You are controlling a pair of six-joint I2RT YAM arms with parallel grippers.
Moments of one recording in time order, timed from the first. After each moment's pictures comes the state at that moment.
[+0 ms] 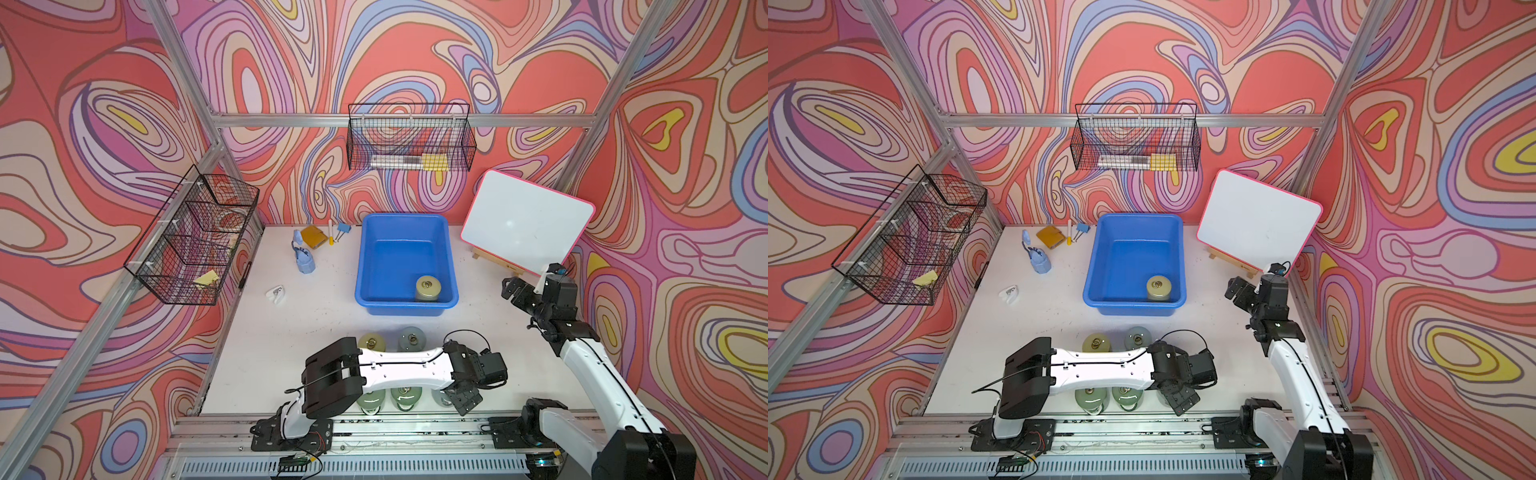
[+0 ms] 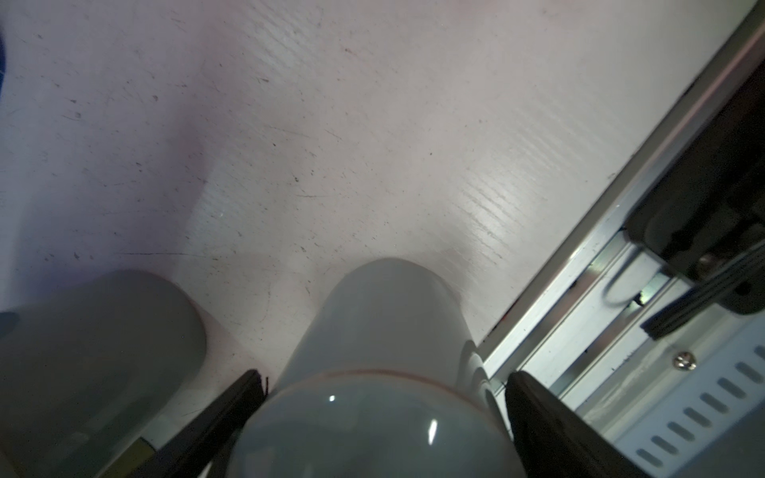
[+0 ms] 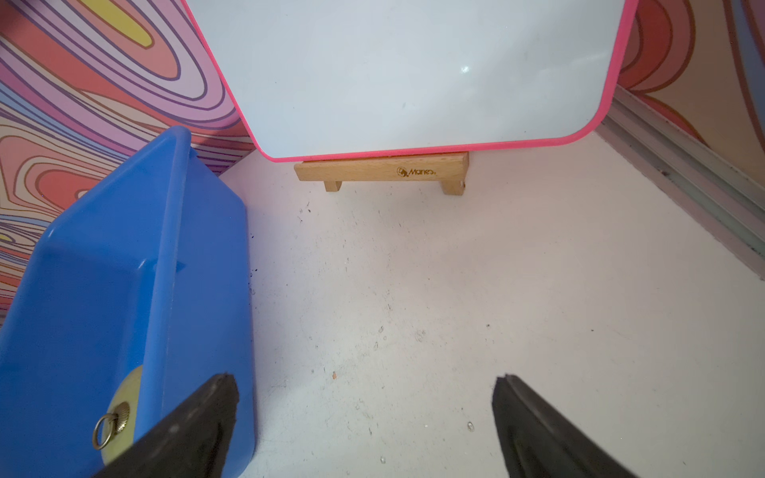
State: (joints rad) left arm -1.38 2.02 1.62 -0.96 -0.16 -0.38; right arm -0.10 1.00 0.65 -0.24 -0.06 0.45
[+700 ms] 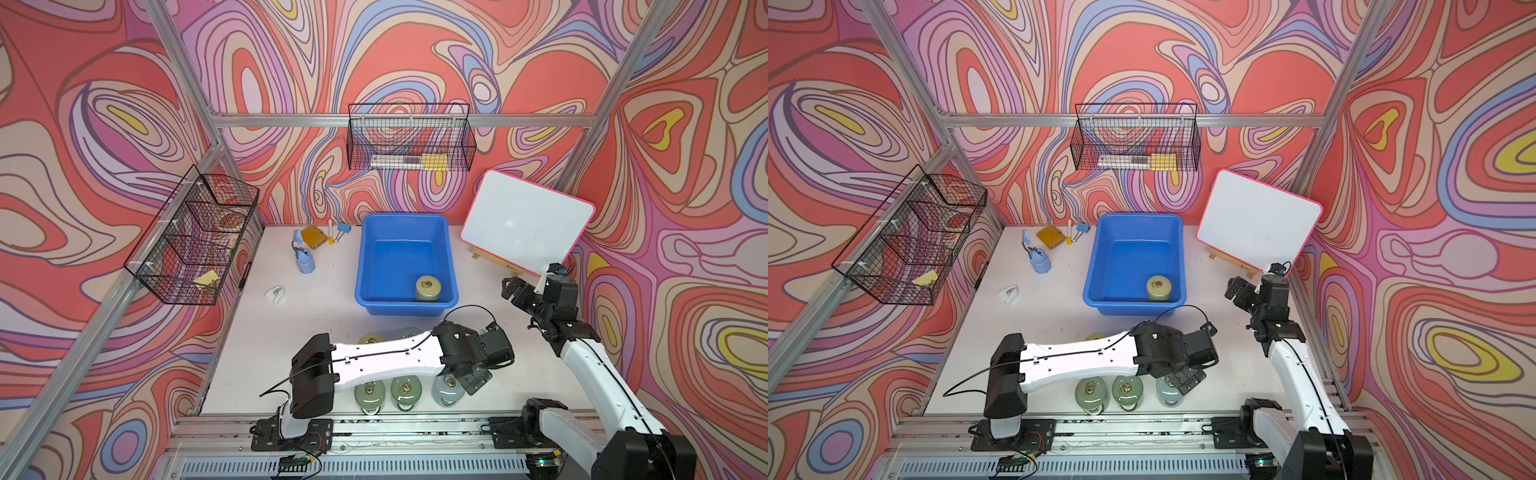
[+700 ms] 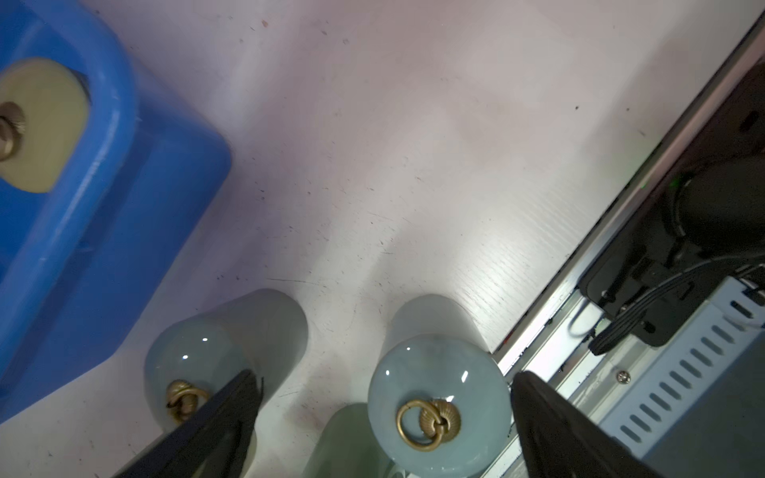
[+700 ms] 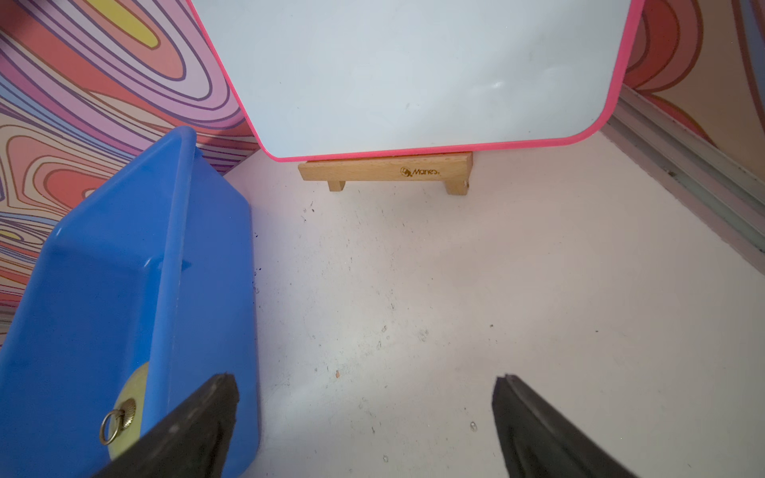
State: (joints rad) left arm -1.33 1.91 1.79 -1.06 -0.29 -0.36; right arm -0.10 1.00 0.65 -0.24 -0.07 0.45
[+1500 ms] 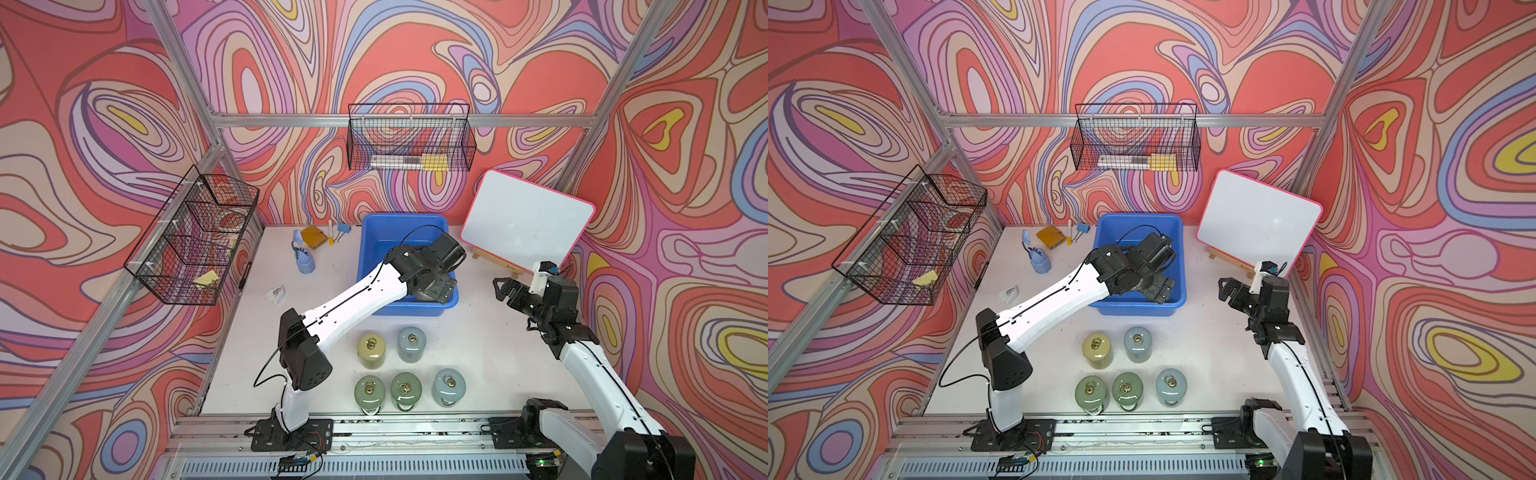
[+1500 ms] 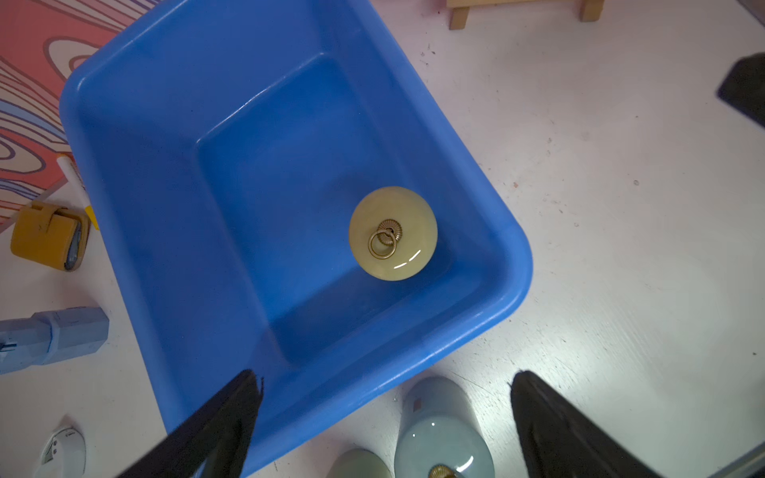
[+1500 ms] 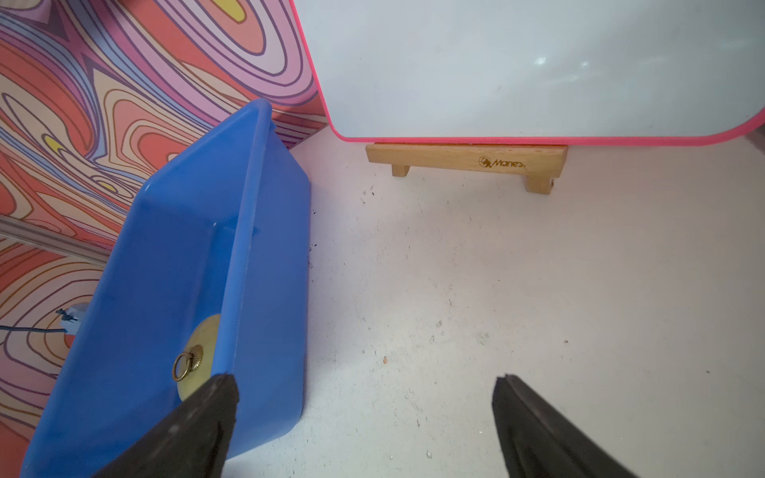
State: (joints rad) left arm -0.91 1.97 2.07 -1.14 -0.32 -0.25; right arm -0.10 0.99 0.62 -0.16 -0.26 0.41
